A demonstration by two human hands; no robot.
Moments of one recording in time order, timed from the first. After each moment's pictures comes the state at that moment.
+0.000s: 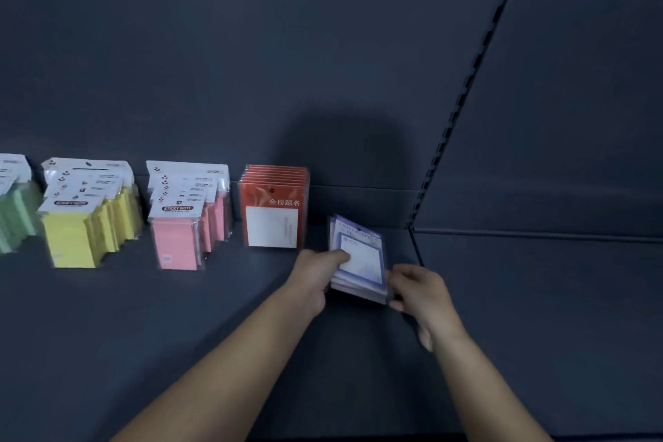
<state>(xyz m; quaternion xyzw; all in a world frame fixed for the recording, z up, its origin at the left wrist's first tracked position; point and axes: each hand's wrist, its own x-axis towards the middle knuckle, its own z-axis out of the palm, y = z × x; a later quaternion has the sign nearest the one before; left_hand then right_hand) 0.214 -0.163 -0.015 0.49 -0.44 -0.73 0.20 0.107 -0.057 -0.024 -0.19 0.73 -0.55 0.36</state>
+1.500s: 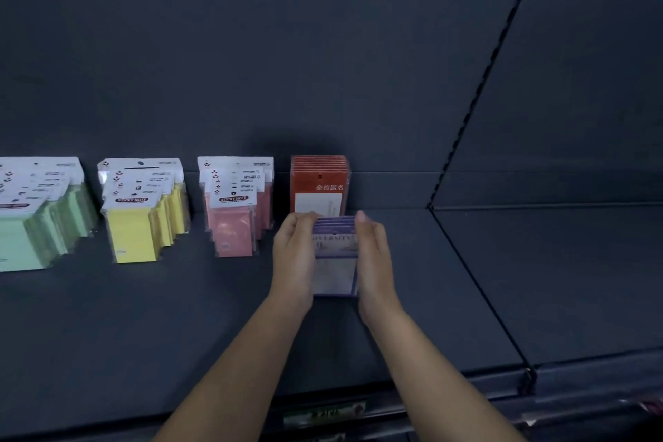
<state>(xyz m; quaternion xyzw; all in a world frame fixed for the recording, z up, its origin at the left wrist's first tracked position) 0.331 -0.166 0.021 0.35 -0.46 -0.71 0.40 0.262 -0.114 0.003 -0.19 0.57 -0.73 0.31</state>
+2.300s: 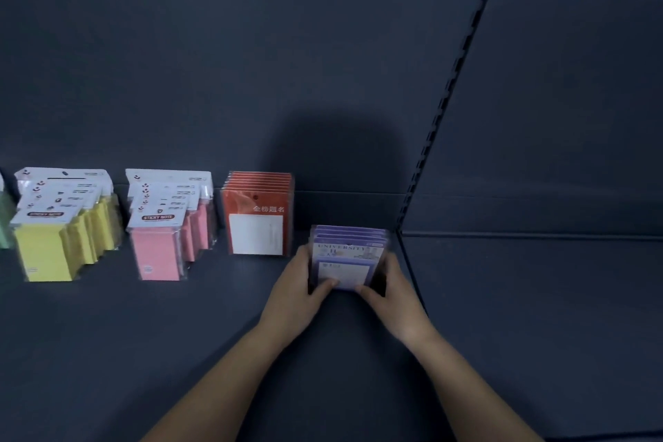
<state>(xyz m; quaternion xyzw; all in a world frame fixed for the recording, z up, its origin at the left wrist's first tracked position) 0.235 -0.164 -0.056 0.29 -0.79 -0.44 0.31 0.095 -0.063 -0.042 -0.45 0.73 -0.45 0.25</state>
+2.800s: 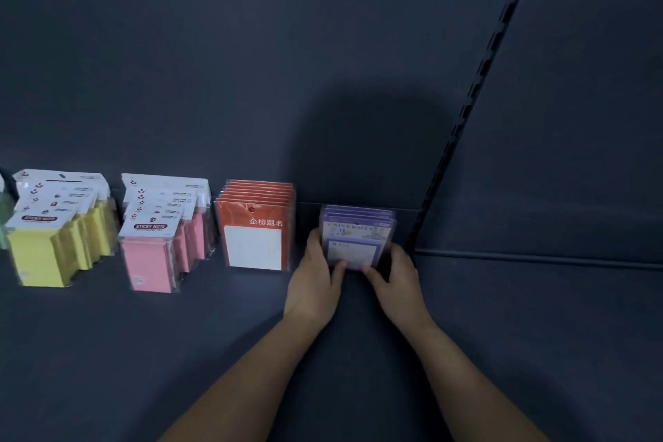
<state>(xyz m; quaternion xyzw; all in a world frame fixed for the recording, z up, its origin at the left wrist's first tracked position) 0.179 -0.183 -0.056 0.43 -0.77 -0.36 0.30 0.052 -0.117 -0.061 -0.45 0.77 -0.43 0.14</state>
